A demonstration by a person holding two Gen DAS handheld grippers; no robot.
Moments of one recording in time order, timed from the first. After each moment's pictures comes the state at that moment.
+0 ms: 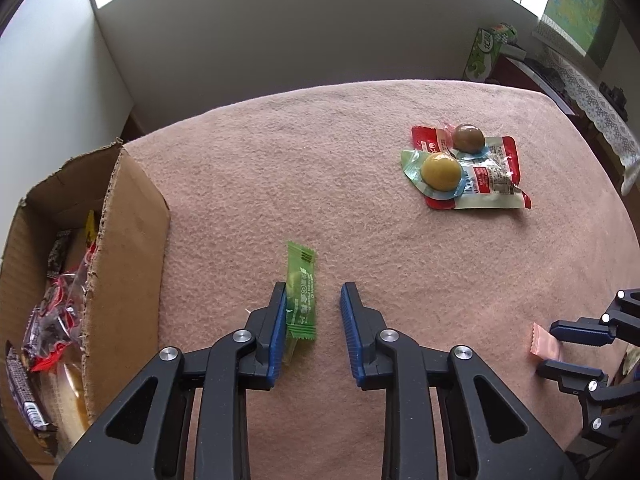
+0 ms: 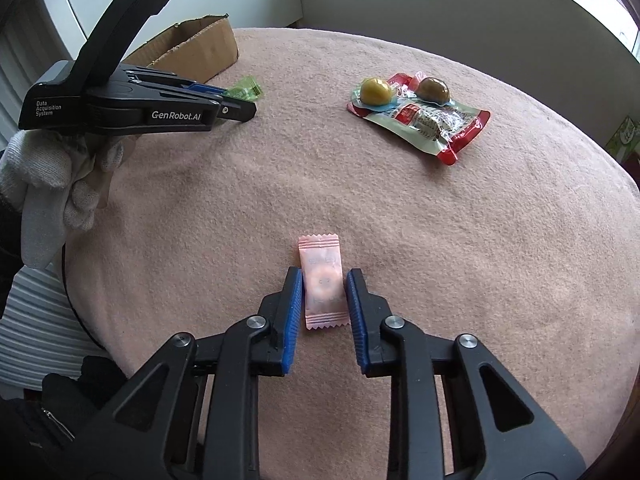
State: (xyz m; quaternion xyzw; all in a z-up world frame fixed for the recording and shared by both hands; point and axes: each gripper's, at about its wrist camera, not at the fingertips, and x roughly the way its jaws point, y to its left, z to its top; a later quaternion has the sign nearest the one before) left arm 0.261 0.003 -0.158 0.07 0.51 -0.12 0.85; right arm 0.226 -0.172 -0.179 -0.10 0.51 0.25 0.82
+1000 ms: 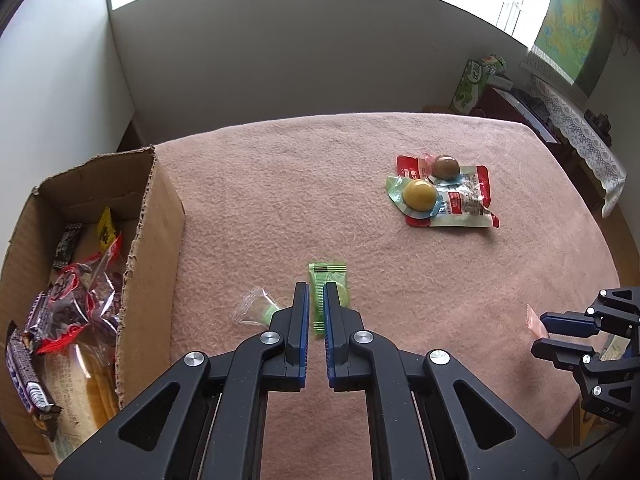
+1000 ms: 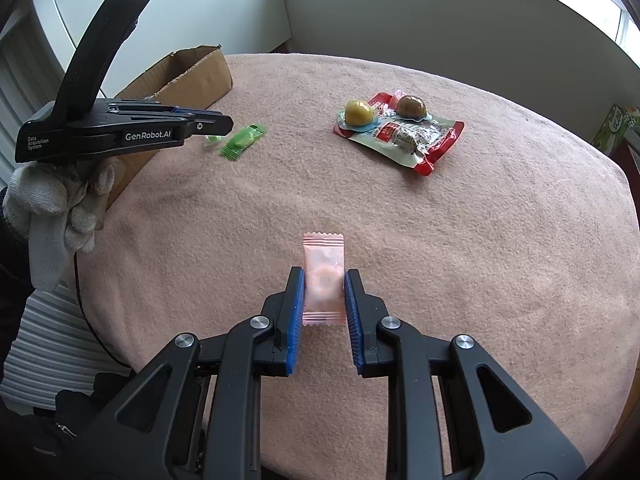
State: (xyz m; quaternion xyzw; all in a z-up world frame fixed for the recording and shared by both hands) left arm 0.244 0.019 -0.137 0.03 0.48 -0.13 0.86; right arm 0.210 -0.182 -0.159 -0.07 0.50 0.24 0.83
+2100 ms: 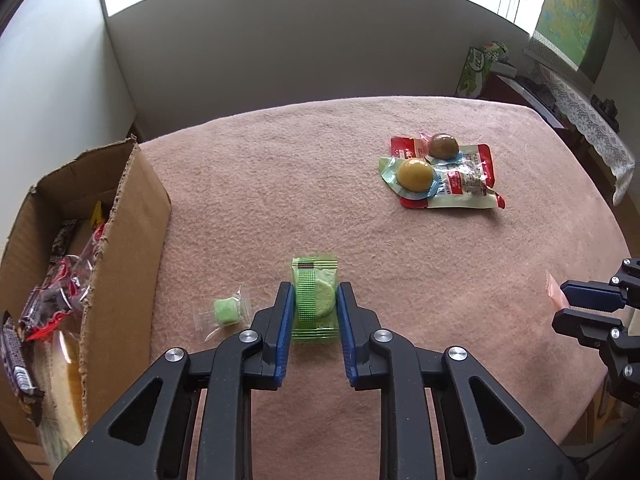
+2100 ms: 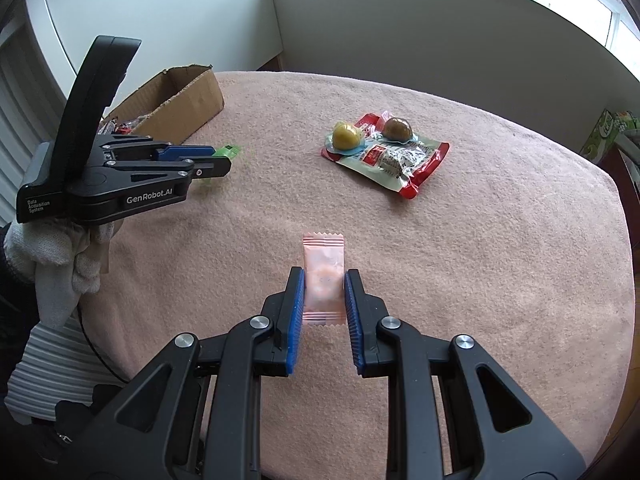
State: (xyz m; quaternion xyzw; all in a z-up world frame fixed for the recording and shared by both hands) left arm 0.230 0.009 -0.145 0.05 0.47 -0.12 0.87; right arm 0.219 -0.183 -0.143 -0.06 0.47 0.23 0.85
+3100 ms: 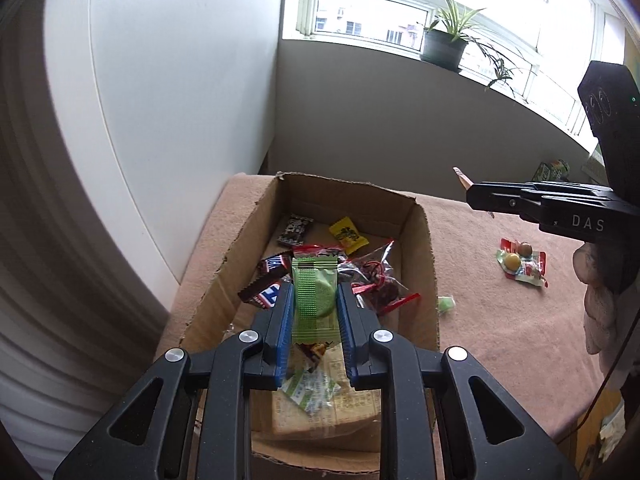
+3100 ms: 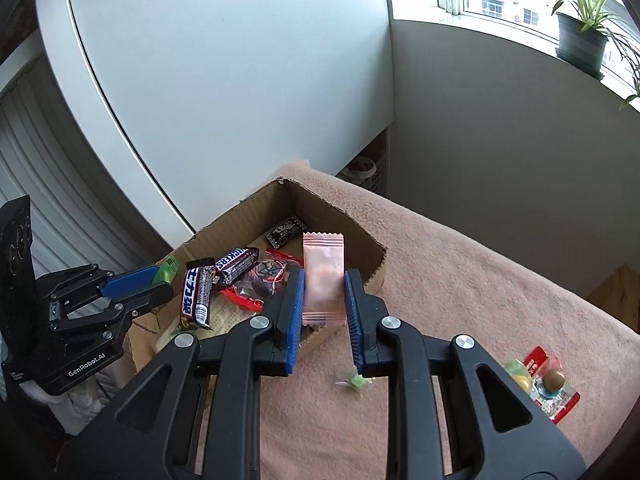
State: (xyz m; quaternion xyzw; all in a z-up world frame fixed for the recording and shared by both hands) left arm 0.168 0.192 -0.079 -0.06 0.39 0.01 0.92; right arm 0.318 0.045 -0.074 -0.08 0.41 0.37 0.83
